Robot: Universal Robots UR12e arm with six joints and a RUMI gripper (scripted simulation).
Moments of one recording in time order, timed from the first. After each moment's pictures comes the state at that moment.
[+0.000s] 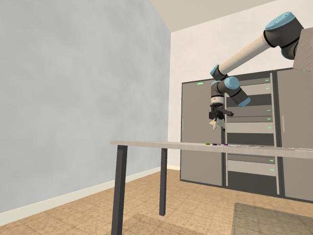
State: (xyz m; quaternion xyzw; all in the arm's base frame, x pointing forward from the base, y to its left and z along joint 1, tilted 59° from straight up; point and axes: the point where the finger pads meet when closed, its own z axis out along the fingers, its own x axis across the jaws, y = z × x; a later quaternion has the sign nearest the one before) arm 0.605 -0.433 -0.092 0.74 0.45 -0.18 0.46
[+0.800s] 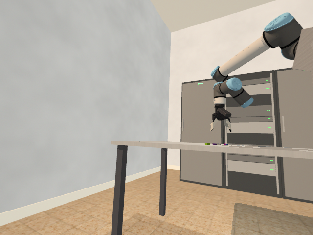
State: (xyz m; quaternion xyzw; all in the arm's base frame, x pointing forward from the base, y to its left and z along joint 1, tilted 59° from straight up) arm 0.594 -0.440 -0.094 0.84 0.22 -0.04 0.49
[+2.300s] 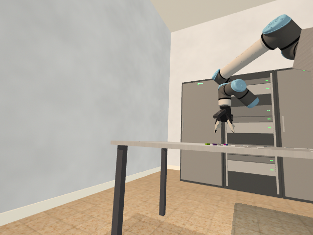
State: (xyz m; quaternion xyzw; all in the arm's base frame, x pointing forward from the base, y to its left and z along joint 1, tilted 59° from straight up) arm 0.578 -0.459 -0.084 0.83 -0.27 0.23 0.44
